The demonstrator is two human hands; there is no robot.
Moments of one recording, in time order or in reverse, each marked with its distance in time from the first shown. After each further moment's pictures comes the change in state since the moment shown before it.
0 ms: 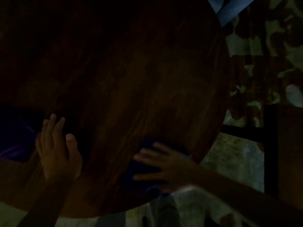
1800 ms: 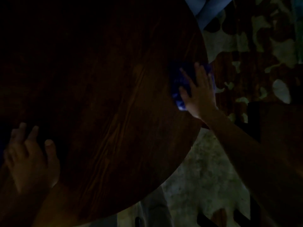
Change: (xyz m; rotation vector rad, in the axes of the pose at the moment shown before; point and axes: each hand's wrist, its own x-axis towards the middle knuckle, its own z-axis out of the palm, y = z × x) left_hand 0.011 -0.032 0.016 0.109 0.065 -0.002; right_hand -0.069 0.194 -0.053 -0.024 0.287 1.161
